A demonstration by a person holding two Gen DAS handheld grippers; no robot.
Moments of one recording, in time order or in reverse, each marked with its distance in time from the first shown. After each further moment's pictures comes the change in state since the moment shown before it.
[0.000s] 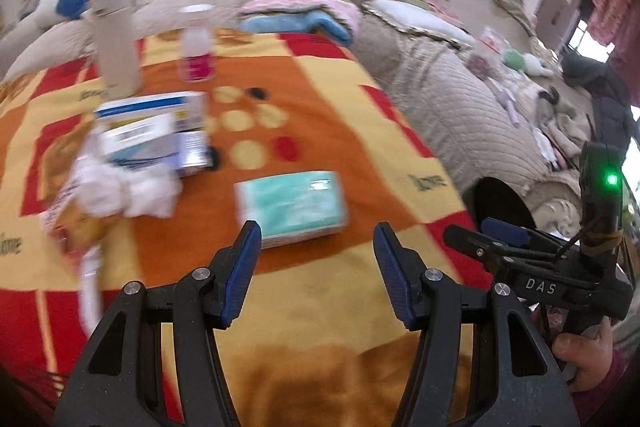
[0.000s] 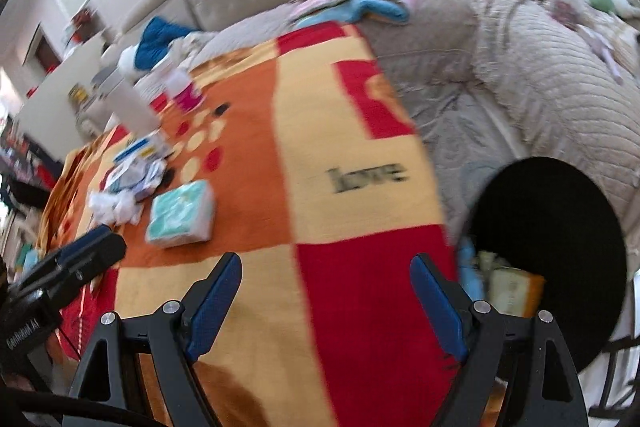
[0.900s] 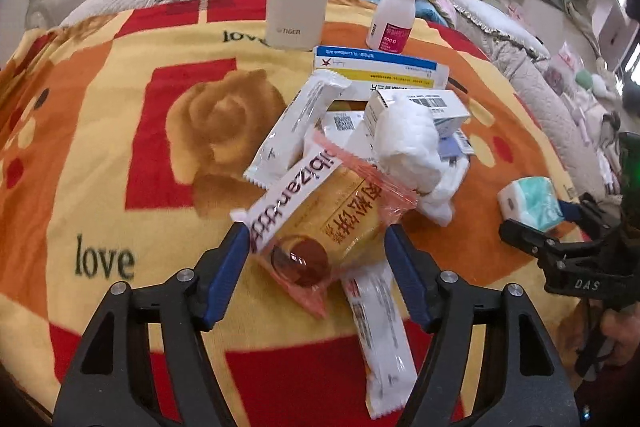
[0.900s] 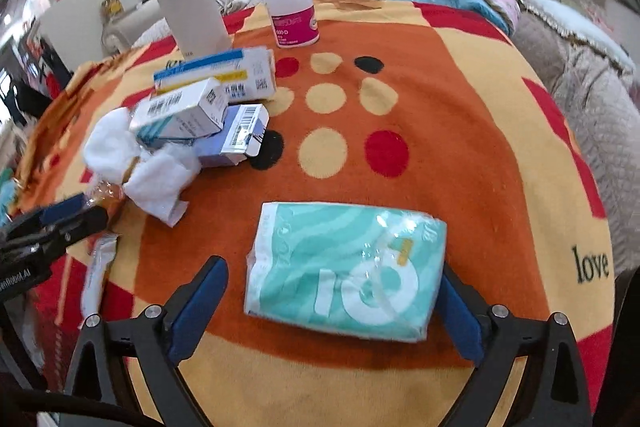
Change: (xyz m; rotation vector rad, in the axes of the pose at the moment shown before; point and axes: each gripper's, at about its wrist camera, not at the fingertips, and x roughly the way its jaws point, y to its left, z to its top) left arm 0.021 0.182 -0.001 -0.083 0.069 0.161; right arm 0.109 0.147 0.021 -0.274 0.099 -0.028
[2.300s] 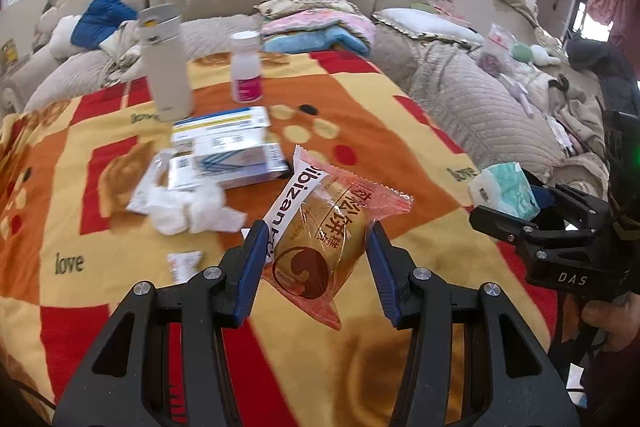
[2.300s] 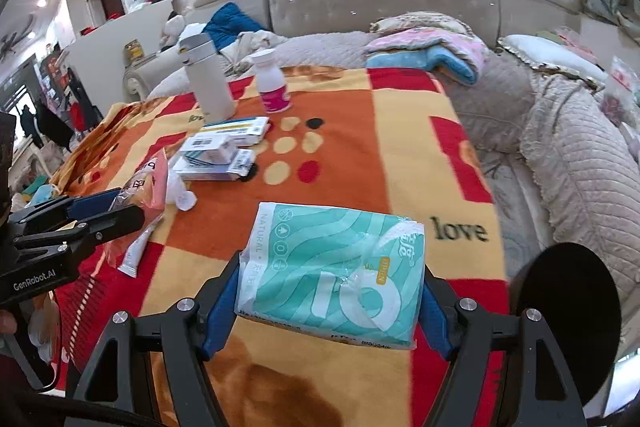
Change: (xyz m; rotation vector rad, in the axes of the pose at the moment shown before) left arm -0.084 -0.147 -0.027 0.188 -0.134 -0.092; right arm -0.124 -0.069 -0.063 0.015 -0.222 0.030
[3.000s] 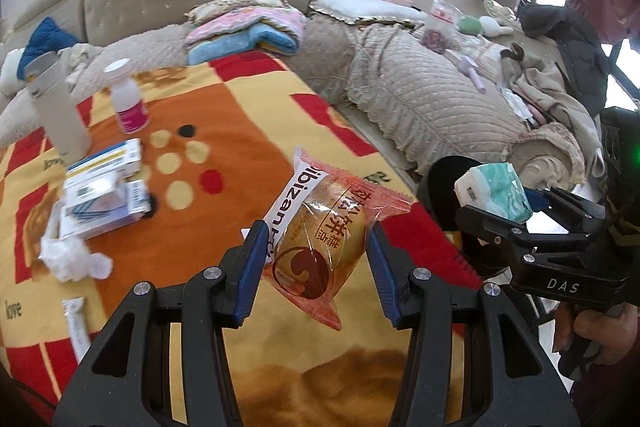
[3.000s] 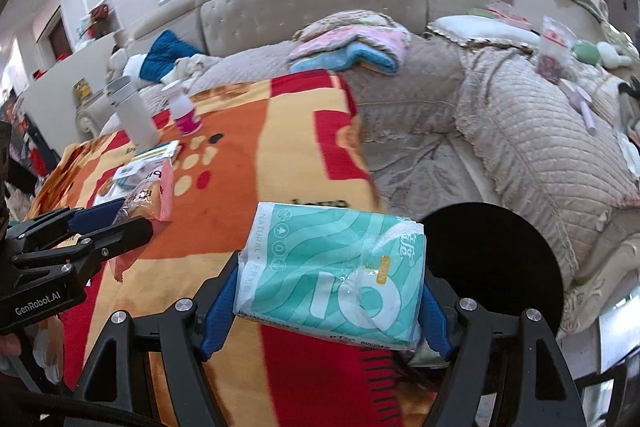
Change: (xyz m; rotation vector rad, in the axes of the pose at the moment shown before) left arm 0.043 -0.112 0.026 0.126 0.028 -0.137; right arm -0.047 -0.099 -0.025 0.165 -0.031 -0.138
